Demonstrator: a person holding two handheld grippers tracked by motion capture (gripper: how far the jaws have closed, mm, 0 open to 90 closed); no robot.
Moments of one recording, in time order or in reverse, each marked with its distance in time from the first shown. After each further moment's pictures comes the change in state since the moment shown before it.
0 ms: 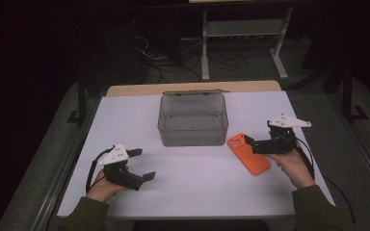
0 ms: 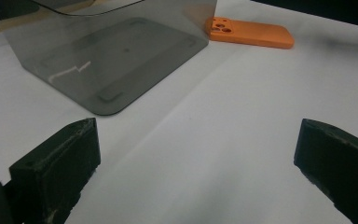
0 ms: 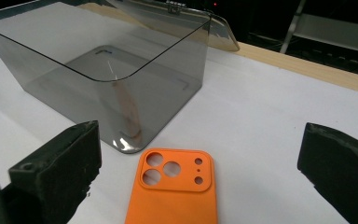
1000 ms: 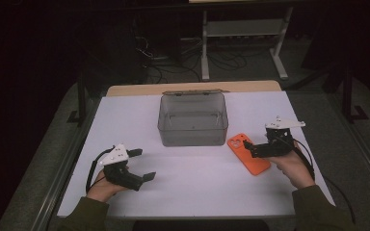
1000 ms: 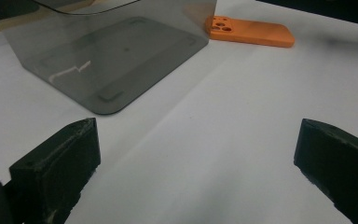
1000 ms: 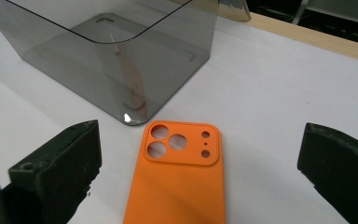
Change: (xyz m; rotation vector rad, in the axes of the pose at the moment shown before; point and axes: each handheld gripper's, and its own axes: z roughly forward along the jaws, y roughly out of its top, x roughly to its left) left arm 0.000 0.000 0.000 0.003 0.002 0.004; right arm 0.003 -0.006 0.005 0.107 0.018 -0.012
